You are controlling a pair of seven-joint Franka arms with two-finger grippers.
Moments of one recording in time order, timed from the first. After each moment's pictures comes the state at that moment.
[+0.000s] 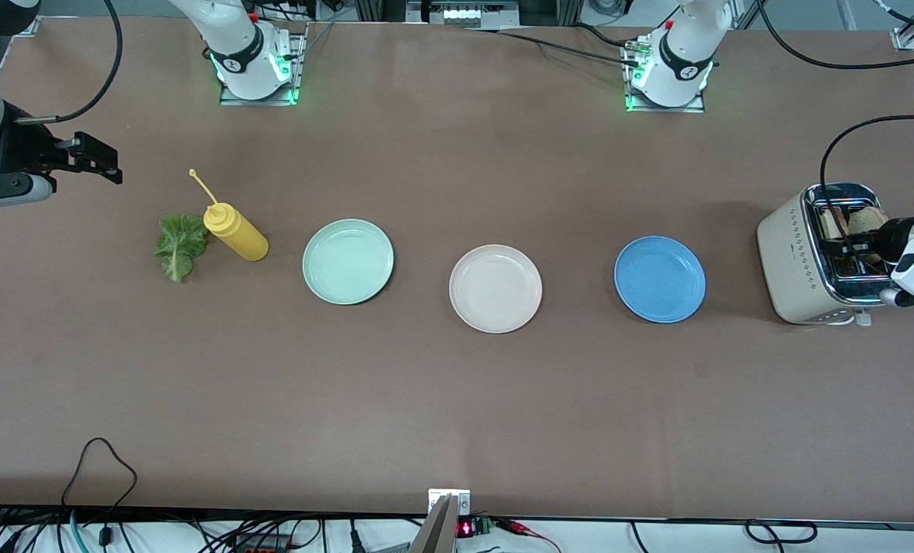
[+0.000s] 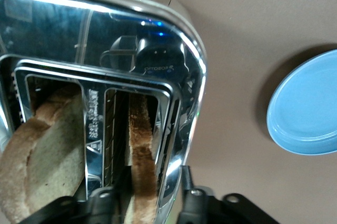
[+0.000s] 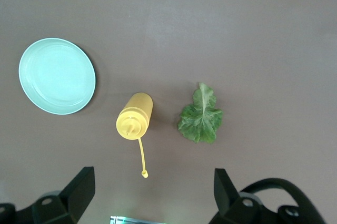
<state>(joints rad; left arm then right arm) 0.38 0.37 -0.07 -1.71 0.06 1.68 0.04 -0.02 -0.02 0.03 -1.69 -0.02 1.58 -0.15</state>
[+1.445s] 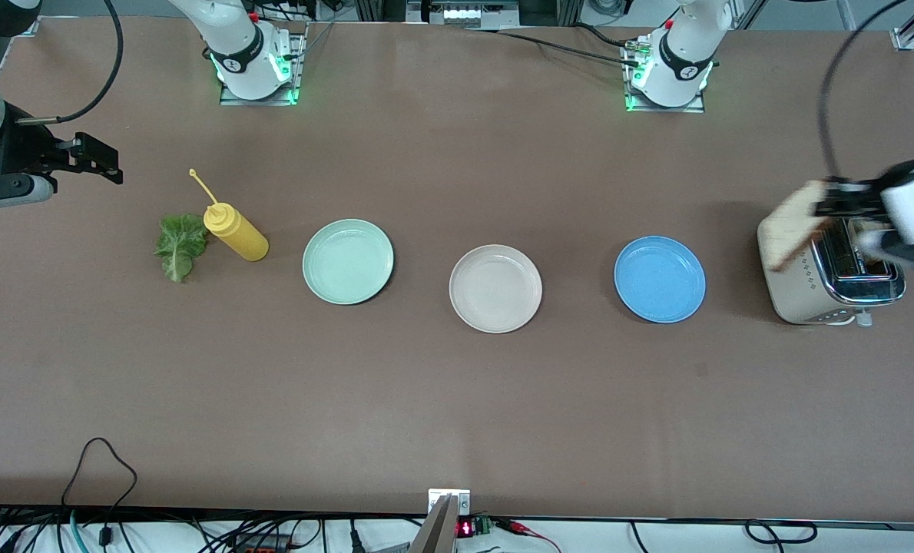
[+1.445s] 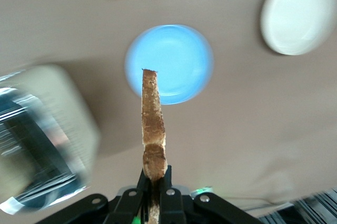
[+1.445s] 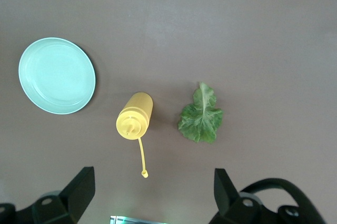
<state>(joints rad) 0.37 0.31 -0.46 -1.37 -0.05 1.32 0.21 -0.02 -0.02 0.03 -1.69 -0.02 1.58 -0.15</state>
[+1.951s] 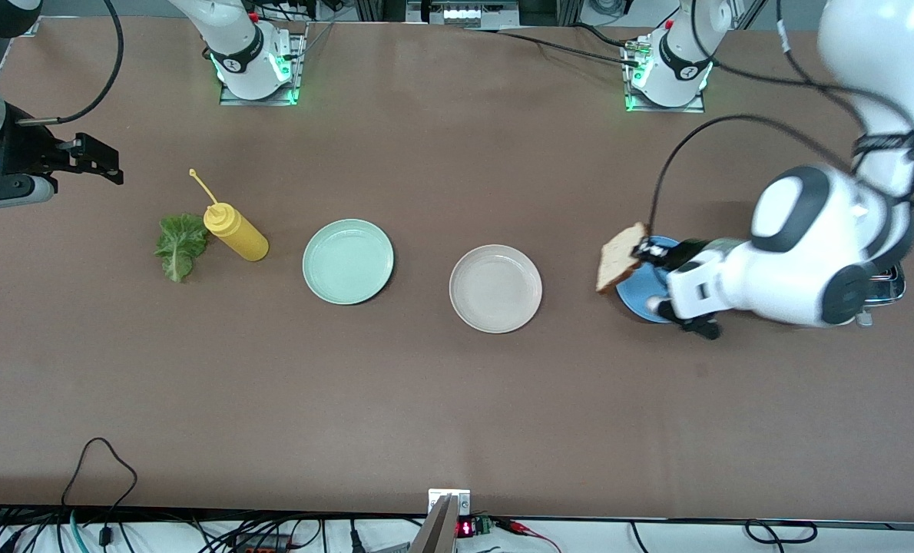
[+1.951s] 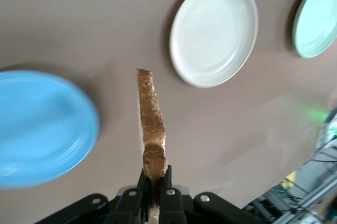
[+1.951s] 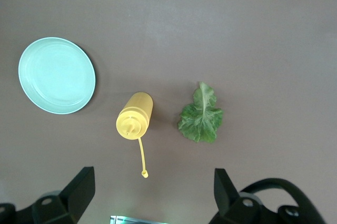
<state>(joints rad) 0.16 0.62 -0.48 -1.40 -0.24 1.58 0.06 -0.02 -0.01 0.03 -1.69 -0.02 1.58 -0.15</state>
